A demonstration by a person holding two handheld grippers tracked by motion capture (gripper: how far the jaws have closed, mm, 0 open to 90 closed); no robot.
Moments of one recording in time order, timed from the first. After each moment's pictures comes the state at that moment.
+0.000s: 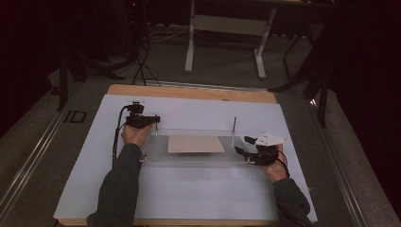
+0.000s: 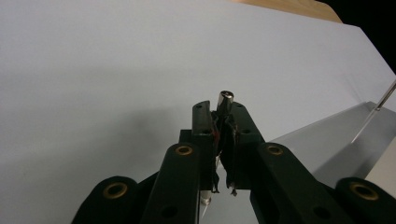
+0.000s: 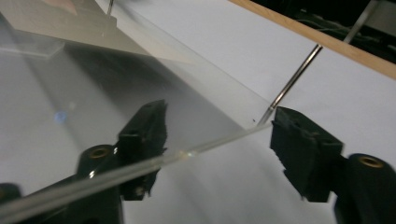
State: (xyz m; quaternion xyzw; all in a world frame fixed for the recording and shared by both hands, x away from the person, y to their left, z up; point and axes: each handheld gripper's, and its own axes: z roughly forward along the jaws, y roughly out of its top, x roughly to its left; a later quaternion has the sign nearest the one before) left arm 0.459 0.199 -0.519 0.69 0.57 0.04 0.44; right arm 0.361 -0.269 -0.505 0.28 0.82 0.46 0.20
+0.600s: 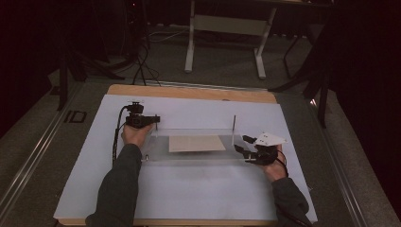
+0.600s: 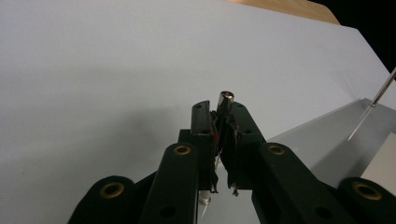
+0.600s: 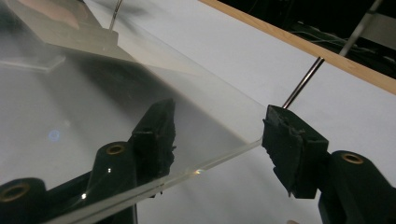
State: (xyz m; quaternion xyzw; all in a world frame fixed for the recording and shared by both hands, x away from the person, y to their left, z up) left arm 0.459 0.200 -0.519 0.69 0.57 0.04 0.44; right arm 0.361 -0.266 -0.503 0.27 0.81 0.47 0.21
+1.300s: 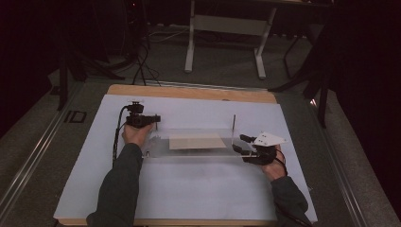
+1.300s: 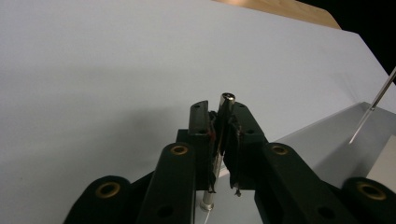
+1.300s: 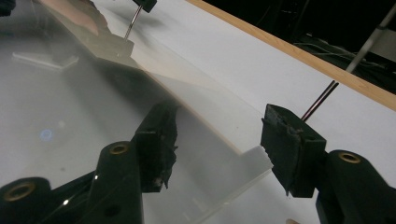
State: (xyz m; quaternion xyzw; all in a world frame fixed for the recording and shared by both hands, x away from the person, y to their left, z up) left arm 0.461 0.200 -0.522 0.68 0.58 0.04 0.45; right arm 0.358 -0.259 -0.495 0.25 0.81 0.48 0.21
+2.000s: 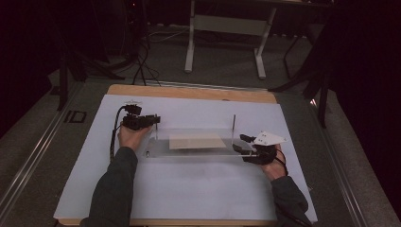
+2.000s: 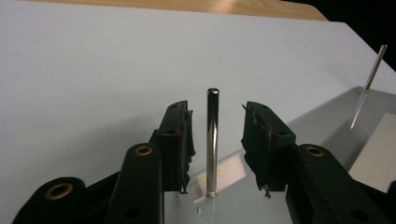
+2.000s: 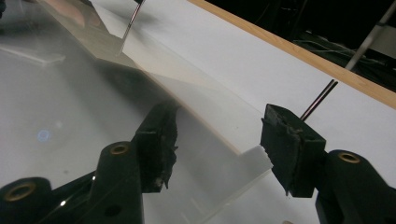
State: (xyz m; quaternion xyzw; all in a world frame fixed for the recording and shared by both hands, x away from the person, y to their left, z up) left arm 0.448 0.207 -0.515 0.71 0.52 0.09 0.46; right arm 0.358 -0.258 -0.494 0.25 0.82 0.48 0.20
